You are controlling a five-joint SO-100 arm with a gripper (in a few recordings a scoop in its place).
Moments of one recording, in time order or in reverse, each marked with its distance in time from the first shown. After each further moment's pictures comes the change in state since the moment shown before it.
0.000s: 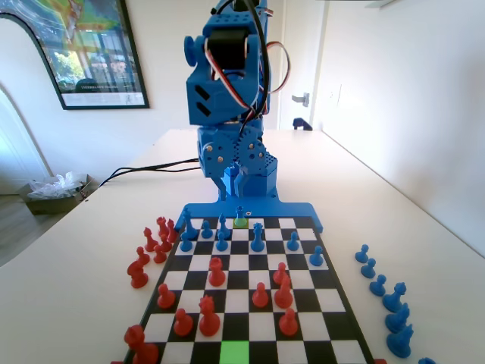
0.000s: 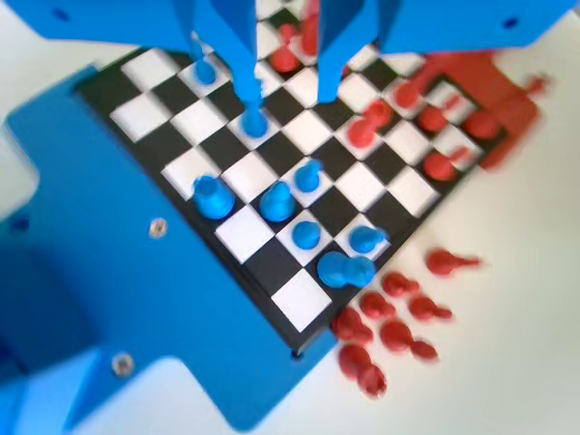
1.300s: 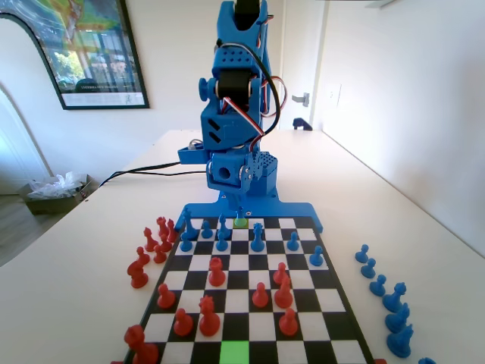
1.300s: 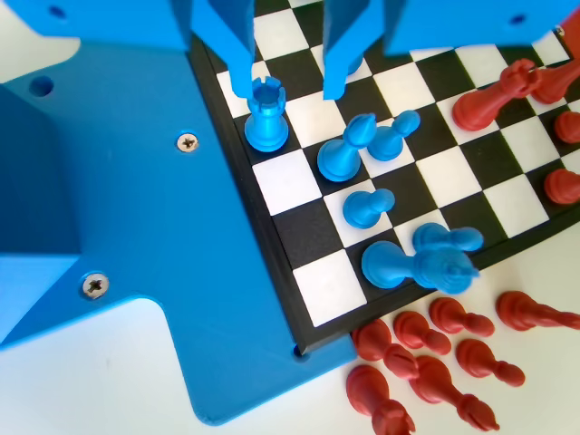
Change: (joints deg) arm 0.9 2.5 18.5 -15.6 -16.3
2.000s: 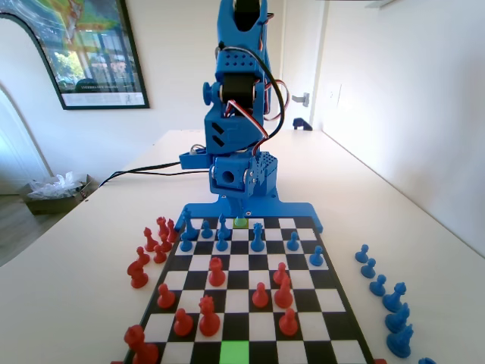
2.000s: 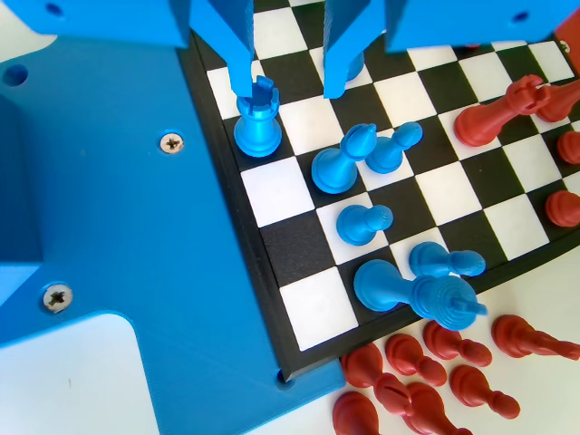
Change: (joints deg) arm -2.2 -1.7 1.8 -5.3 0.0
